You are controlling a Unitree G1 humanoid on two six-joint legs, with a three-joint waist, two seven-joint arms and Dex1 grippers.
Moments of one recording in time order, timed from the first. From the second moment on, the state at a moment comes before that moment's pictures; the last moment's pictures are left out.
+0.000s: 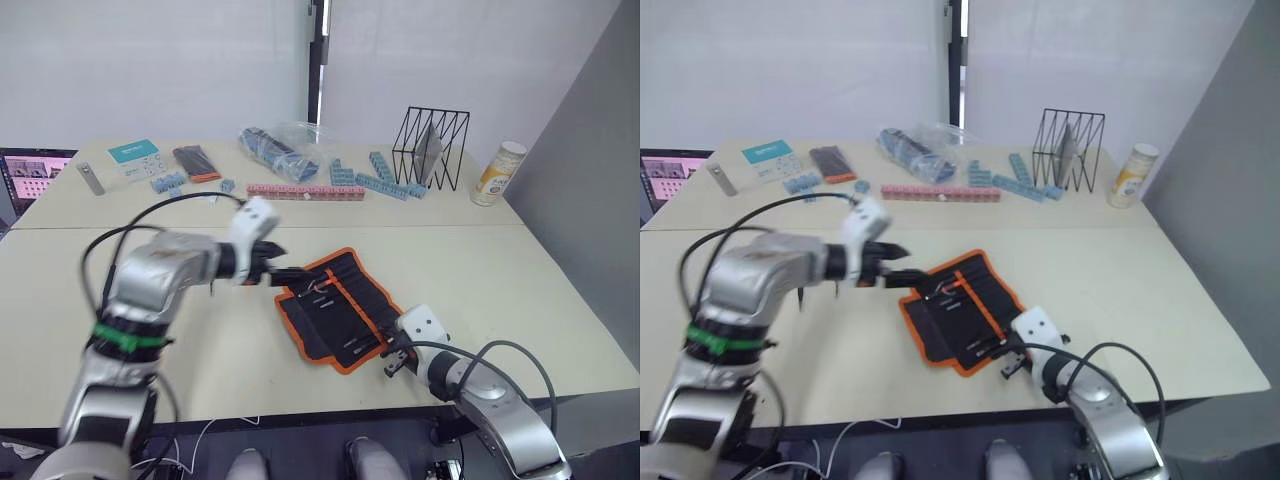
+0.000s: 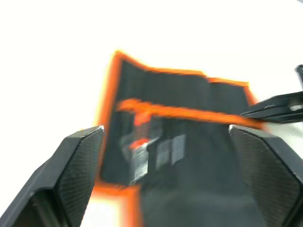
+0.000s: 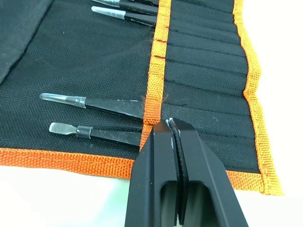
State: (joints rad) left arm -0.61 0.64 0.01 -0.11 -0.32 0.97 -0.89; right arm 0.04 -0.42 0.17 -0.48 0.07 0.66 0.45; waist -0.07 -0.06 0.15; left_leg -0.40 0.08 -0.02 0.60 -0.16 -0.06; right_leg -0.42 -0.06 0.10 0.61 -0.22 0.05
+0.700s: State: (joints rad) left arm 0.39 0.50 0.89 -0.20 -0.40 0.28 -0.72; right arm 0.04 -0.48 0.15 -0.46 0.11 0.66 0.52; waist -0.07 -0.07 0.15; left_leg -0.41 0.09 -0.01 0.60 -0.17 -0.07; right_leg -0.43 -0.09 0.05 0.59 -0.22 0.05
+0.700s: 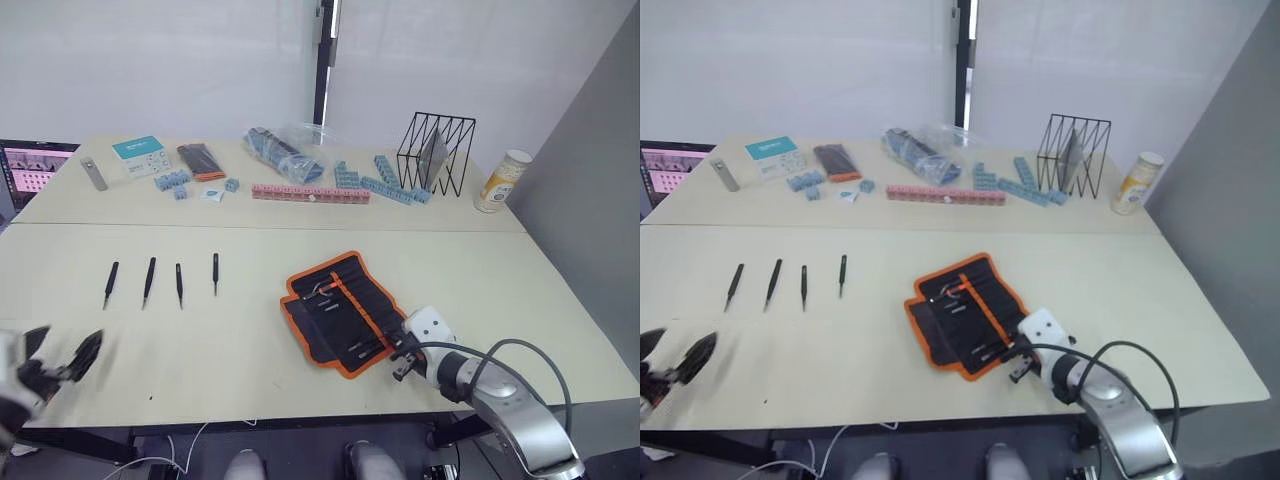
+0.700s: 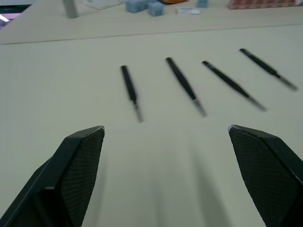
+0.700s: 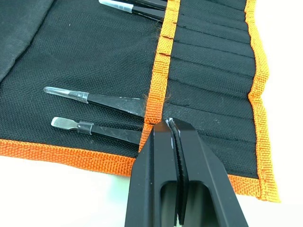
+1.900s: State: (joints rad) left arm 0.04 0.67 0.60 0.16 -0.34 0.35 -0.49; right arm 0.05 -0.46 0.16 -0.46 0.12 0.62 0.51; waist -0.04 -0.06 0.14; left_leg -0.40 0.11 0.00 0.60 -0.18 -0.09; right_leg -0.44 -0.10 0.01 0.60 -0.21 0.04
